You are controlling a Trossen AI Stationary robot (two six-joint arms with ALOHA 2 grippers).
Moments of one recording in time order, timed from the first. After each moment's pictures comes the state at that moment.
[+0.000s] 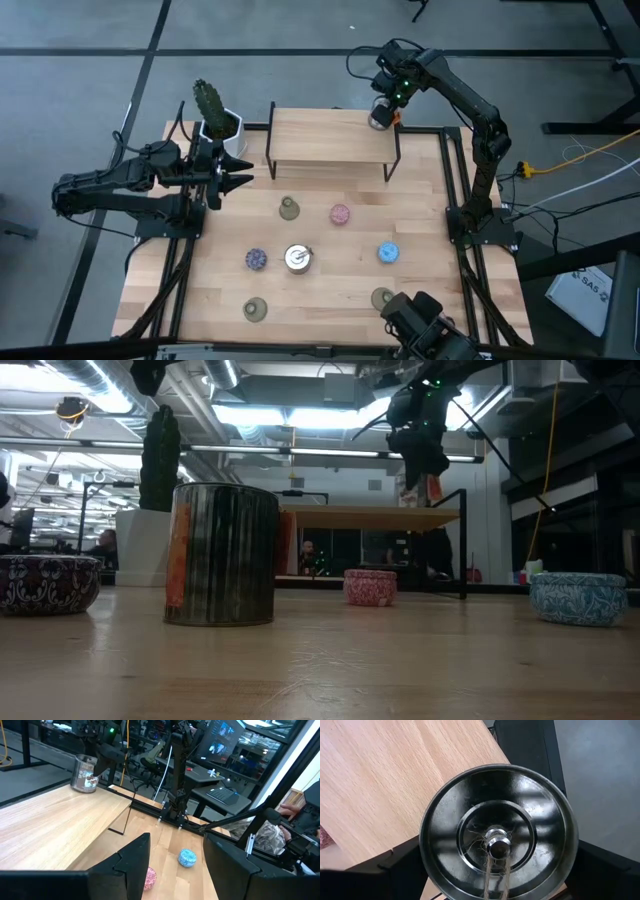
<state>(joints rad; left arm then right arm) 0.13 0.54 0.74 -0.29 -0.03 -0.36 -0.80 1.91 2.01 -1.40 -0.03 -0.22</state>
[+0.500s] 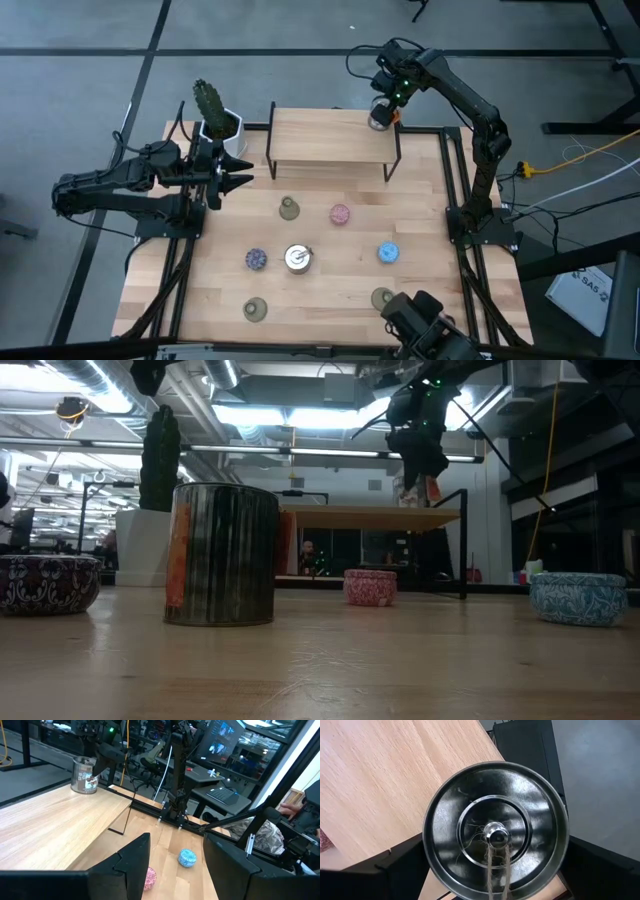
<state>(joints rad) 0.13 0.54 0.74 -0.29 -0.03 -0.36 -0.80 1.91 2.01 -1.39 -0.02 -0.22</state>
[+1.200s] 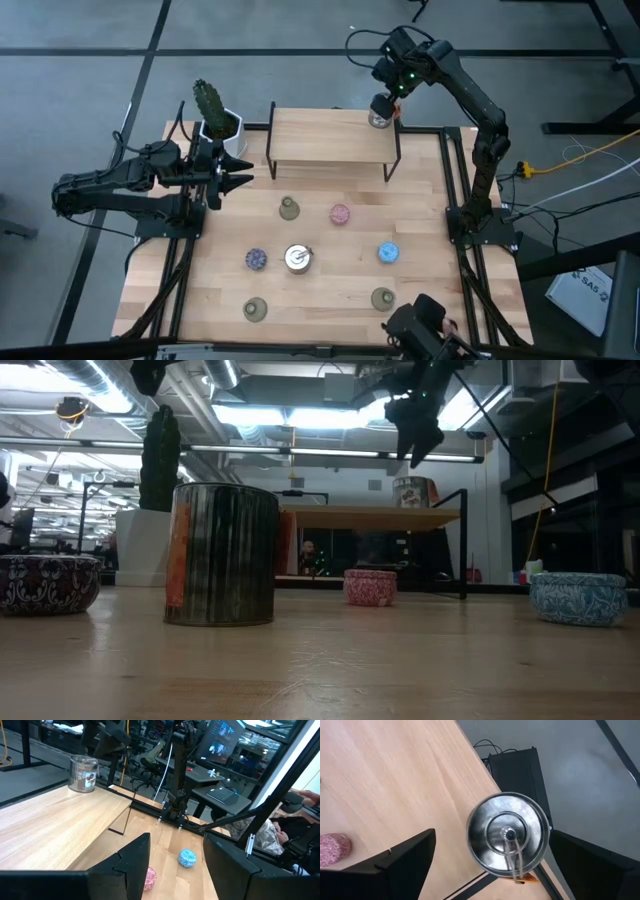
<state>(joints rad) 0.13 0.54 0.74 -0.29 -0.03 -0.36 -0.76 1.91 2.22 -1.46 -0.01 -0.21</state>
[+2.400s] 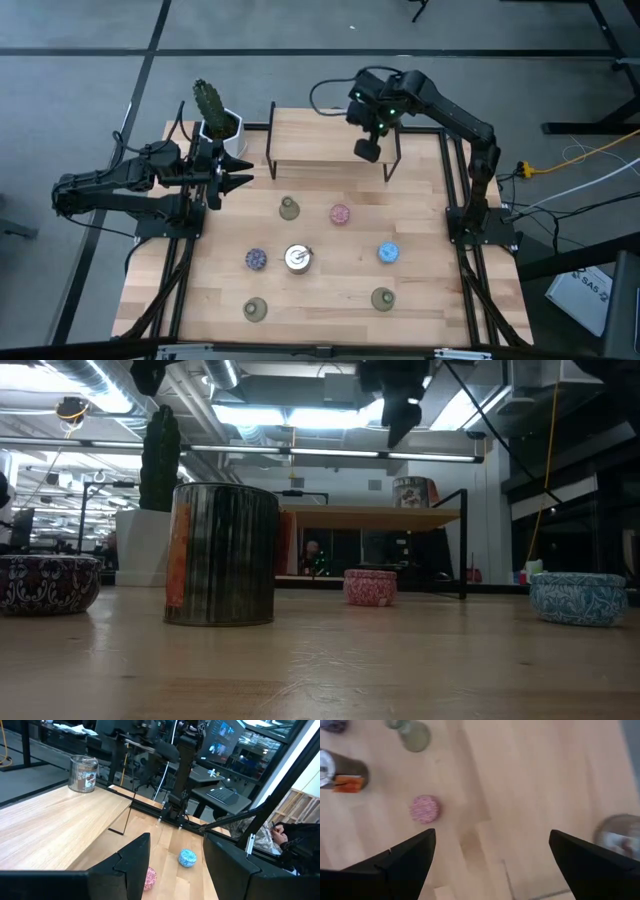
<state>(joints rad) 0.13 0.54 0.74 -0.29 -0.03 -0.36 -0.41 1.91 2.22 -1.57 -0.11 -0.12</state>
